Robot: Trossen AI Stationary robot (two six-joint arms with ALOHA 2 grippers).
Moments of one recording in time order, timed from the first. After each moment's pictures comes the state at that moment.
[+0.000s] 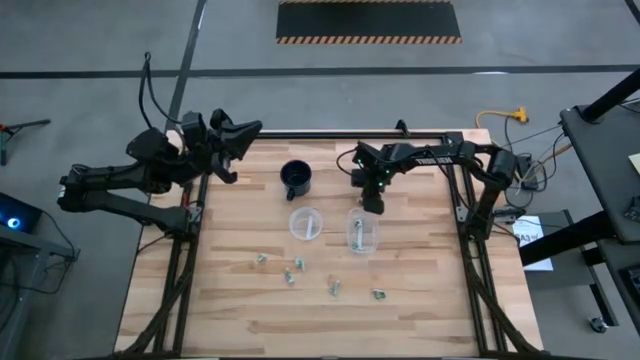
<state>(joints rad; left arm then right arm) 0.02 0.91 1.09 0.28 -0.33 -0.27 -0.45 1.80 1.08 -0.59 -0.34 -0.27</state>
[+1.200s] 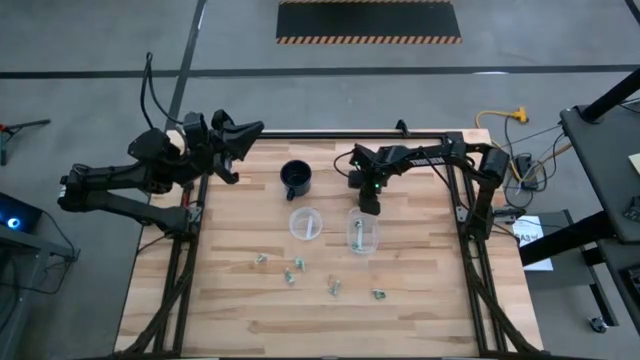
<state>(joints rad) 0.02 0.92 1.09 0.28 -0.33 -0.27 -0.45 1.86 1.08 -0.53 -0.34 -0.26</state>
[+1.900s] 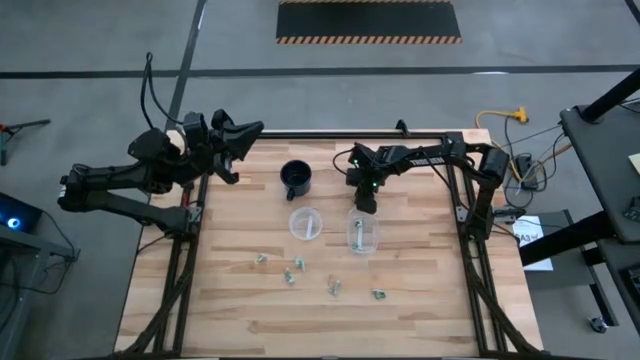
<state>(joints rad) 0.02 0.92 1.09 0.28 -0.33 -0.27 -0.45 1.86 1.08 -0.47 -0.34 -0.22</state>
